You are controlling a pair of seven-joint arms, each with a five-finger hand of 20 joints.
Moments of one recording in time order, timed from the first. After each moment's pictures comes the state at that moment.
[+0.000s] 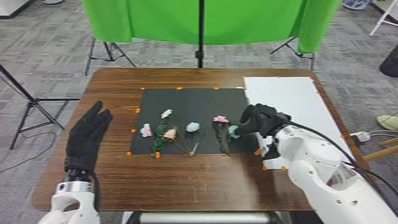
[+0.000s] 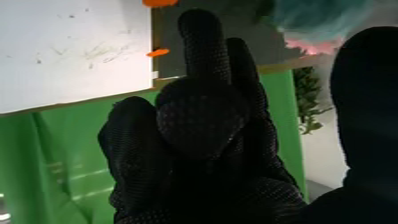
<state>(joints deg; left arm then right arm) 120.4 -69.2 -93.7 -112.3 52.2 6.1 20.1 -90.2 -56.0 70.6 -110.5 -134.2 -19.0 14.7</state>
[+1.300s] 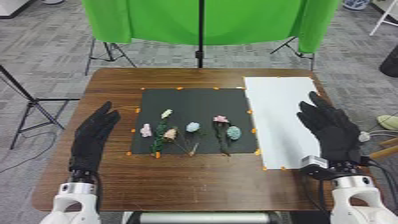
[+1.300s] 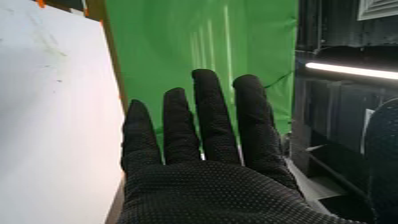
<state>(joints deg) 121.1 -68.6 -93.1 -113.1 55.3 3.3 20.6 -118.7 -82.1 106.5 -116.9 -68.8 -11.1 -7.6</state>
